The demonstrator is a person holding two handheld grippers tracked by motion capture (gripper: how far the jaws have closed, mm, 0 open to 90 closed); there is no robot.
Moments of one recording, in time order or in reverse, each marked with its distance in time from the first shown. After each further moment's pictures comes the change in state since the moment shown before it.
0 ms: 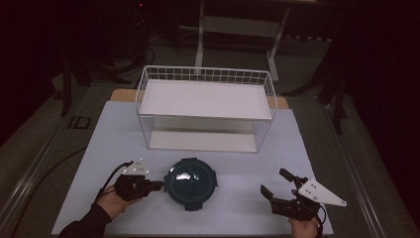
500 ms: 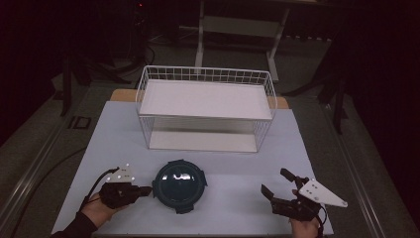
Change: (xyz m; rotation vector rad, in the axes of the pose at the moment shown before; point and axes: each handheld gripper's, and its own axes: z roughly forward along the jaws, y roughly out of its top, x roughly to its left) left arm 0.001 -0.026 -0.027 -0.005 0.012 -0.001; right arm 0.000 0.001 -0.001 -0.009 -0.008 -0.001
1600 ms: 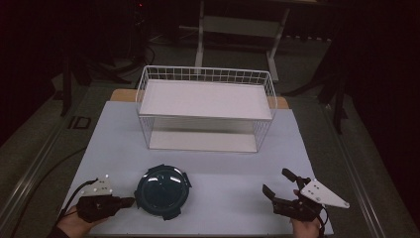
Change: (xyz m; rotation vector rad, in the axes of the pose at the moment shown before) left arm 0.001 -0.041 -0.037 -0.015 -0.021 -0.004; right arm -0.002 0.000 -0.003 -0.004 -0.011 0.001
